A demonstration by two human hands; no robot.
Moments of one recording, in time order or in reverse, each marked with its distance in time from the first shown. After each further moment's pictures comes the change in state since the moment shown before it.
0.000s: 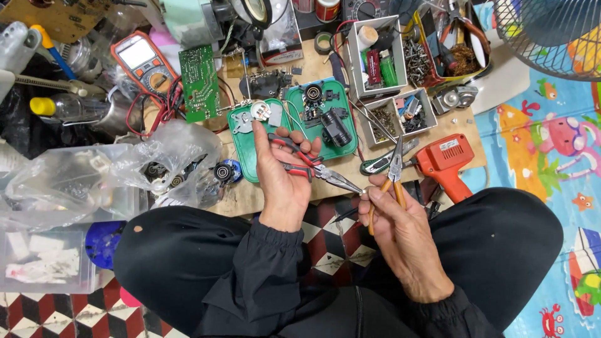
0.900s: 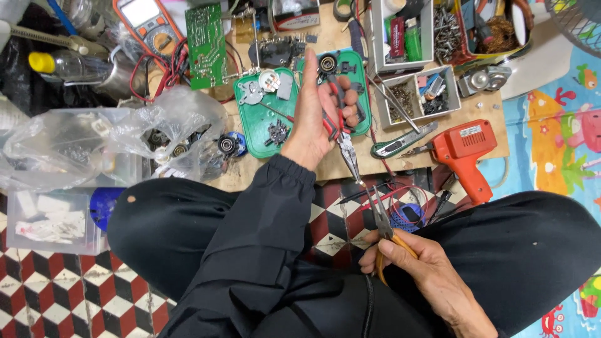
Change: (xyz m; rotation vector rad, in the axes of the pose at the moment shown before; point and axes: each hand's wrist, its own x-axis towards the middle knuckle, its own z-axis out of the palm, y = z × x) left_hand 0.064 -0.029 0.020 0.352 -0.239 -0.359; right_hand -0.052 -0.014 -0.058 -0.628 -0.105 0.366
